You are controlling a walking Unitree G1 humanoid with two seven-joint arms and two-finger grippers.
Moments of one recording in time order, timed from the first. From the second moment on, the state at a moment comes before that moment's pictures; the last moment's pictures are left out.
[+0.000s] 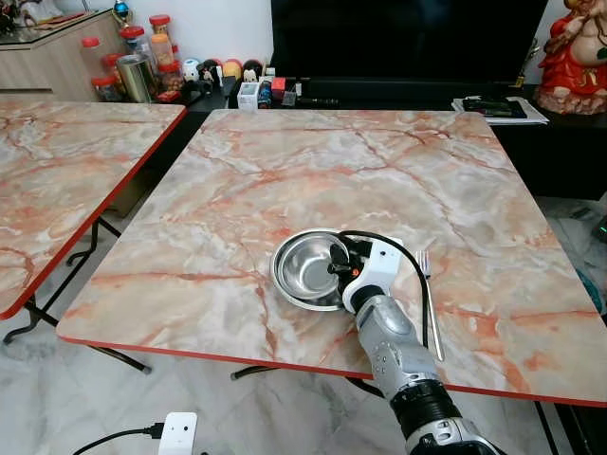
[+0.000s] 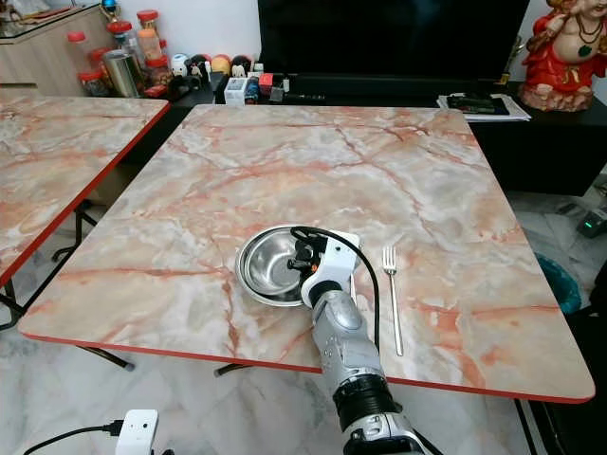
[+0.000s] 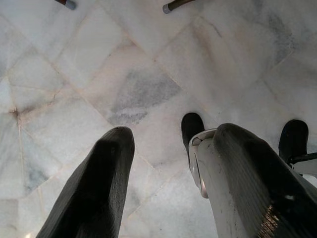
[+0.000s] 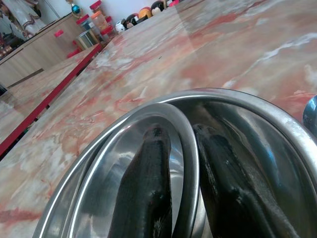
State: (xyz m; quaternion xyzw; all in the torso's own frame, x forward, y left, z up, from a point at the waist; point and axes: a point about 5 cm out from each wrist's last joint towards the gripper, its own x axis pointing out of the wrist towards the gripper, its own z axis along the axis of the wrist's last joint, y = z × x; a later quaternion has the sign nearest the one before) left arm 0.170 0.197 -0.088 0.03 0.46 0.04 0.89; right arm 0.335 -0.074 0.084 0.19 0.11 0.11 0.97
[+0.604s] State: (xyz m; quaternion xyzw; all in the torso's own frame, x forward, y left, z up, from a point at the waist) left arm 0.171 0.196 -0.088 0.03 0.46 0.04 0.89; right arm 0.343 -0.077 0.110 0.07 0.02 0.10 0.99
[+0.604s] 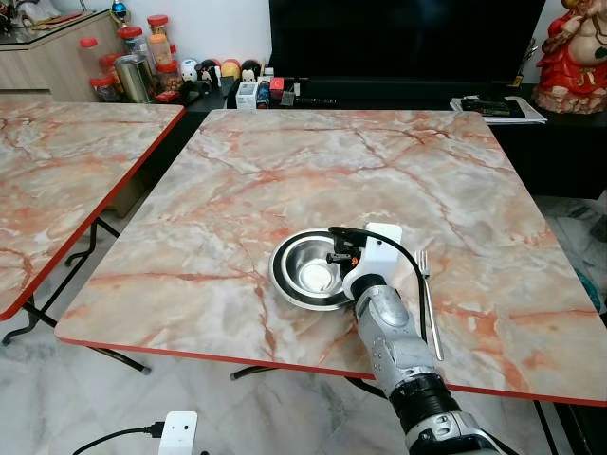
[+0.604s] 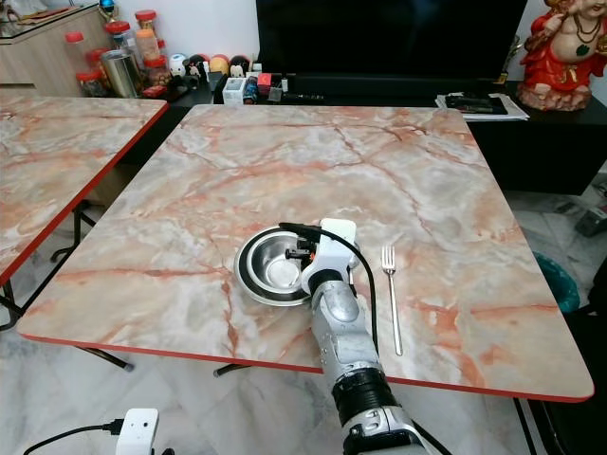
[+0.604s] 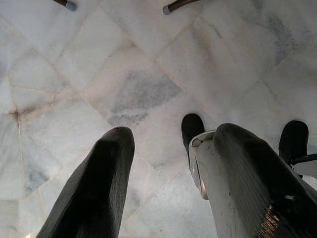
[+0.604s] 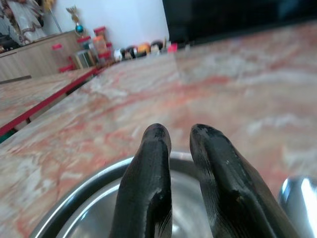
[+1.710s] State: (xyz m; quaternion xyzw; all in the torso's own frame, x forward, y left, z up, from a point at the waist) left arm 0.190 0.197 -0.077 0.02 0.41 0.05 0.91; right arm 0.345 -0.090 0.151 -0.03 -0.14 0.07 0.99
